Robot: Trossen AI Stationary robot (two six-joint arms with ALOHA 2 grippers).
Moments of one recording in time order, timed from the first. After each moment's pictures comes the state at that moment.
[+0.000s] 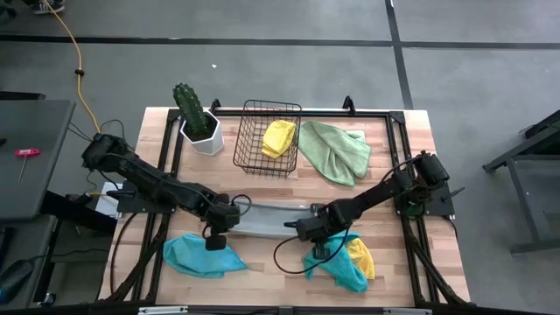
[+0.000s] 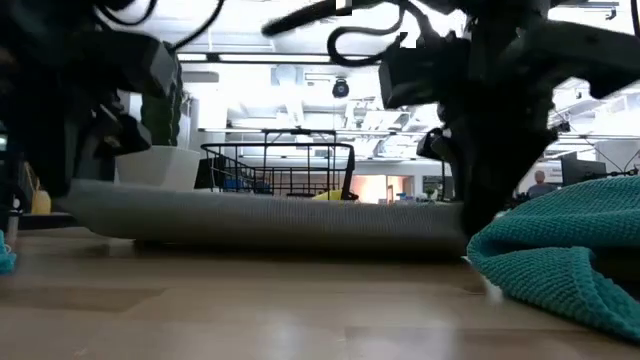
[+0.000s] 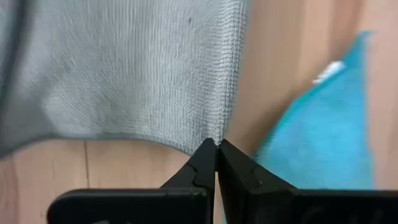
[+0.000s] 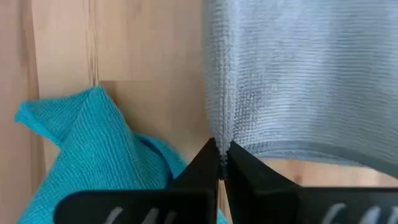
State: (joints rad) left arm -0.26 1.42 0.75 -0.57 0.10 -0.47; right arm 0.37 1.87 1.19 -0.60 -0.03 0.36
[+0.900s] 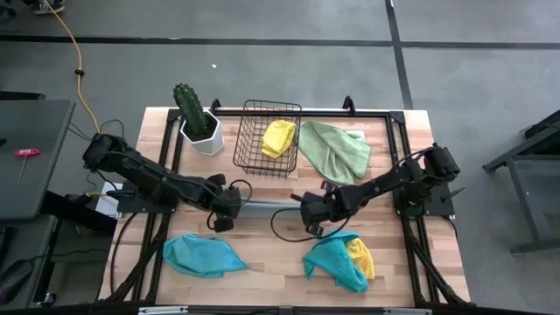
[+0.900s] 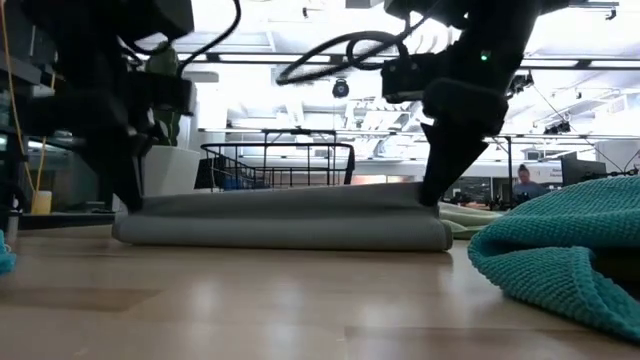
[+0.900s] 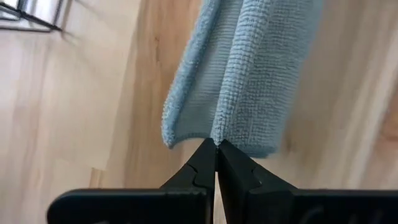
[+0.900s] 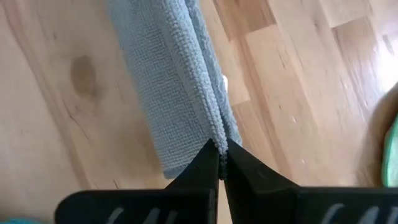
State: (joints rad) left arm -0.17 1.45 0.75 -0.68 -0.26 -0.49; right arm 0.28 1.76 1.11 -0.63 0.31 0.58
